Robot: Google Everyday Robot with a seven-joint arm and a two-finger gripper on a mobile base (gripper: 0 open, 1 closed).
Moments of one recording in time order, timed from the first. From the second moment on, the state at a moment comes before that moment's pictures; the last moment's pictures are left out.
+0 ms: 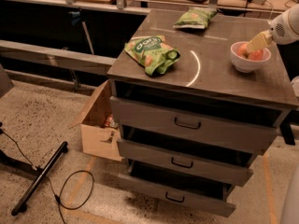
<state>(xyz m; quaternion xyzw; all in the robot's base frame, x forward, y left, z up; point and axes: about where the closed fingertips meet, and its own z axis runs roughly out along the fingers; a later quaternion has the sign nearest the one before) 0.725 -0.363 0.914 -0.21 0.91 0.01 0.36</state>
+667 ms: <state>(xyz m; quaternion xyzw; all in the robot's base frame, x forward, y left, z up) 0.720 -0.359 0.909 -0.21 0.91 0.02 0.35</state>
